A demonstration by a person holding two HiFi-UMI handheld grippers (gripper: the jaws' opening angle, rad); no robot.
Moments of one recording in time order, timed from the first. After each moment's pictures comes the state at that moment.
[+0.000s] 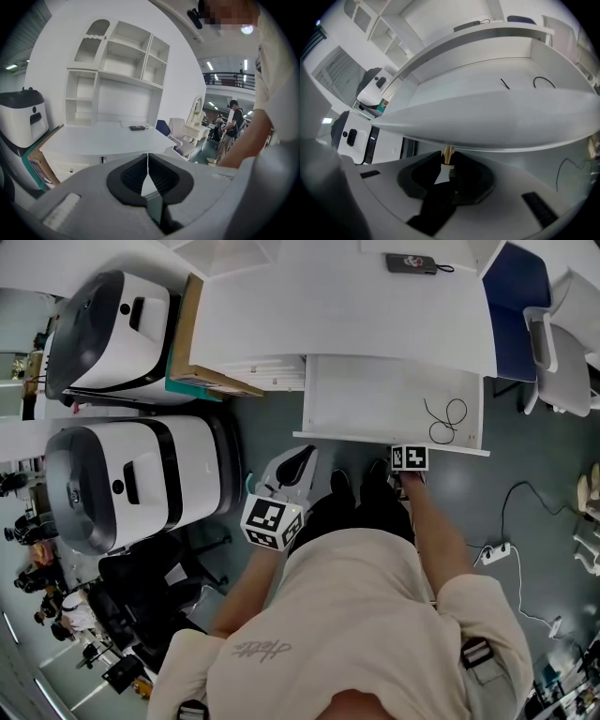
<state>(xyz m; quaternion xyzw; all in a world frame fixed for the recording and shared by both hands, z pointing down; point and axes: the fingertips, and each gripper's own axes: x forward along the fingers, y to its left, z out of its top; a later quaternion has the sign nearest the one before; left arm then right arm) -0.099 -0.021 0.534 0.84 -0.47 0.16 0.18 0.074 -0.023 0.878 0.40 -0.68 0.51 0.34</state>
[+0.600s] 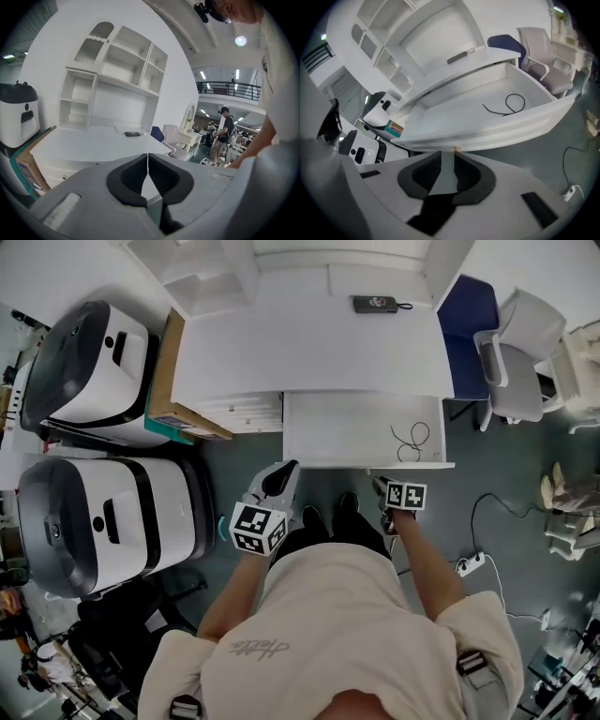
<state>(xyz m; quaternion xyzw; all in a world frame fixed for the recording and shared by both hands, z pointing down) -0.129 -0.023 0.521 0.87 -0.44 0.12 0.18 0.094 0.010 0.785 0.47 -0.69 0.50 0.23</state>
